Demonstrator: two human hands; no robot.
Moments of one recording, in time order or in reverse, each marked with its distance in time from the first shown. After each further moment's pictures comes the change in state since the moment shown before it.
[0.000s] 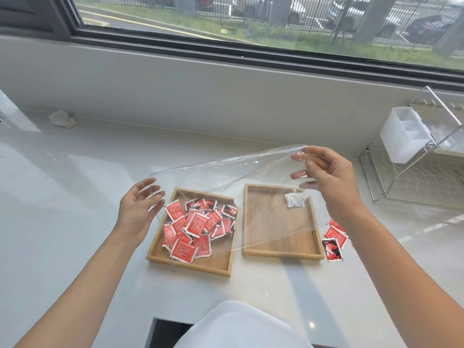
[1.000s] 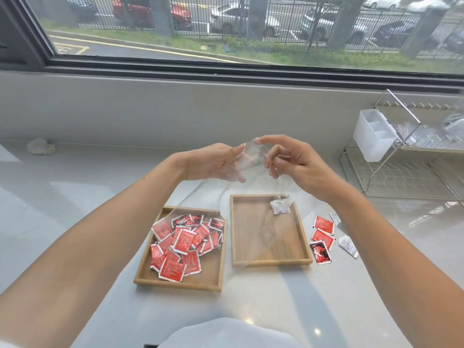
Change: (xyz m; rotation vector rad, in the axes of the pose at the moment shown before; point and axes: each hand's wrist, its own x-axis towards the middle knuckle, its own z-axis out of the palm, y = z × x) left_hand 0.028 0.080 0.204 0.663 -1.161 -0.117; right_hand 0.032 -0.029 -0.014 -0.118 -0.458 -0.256
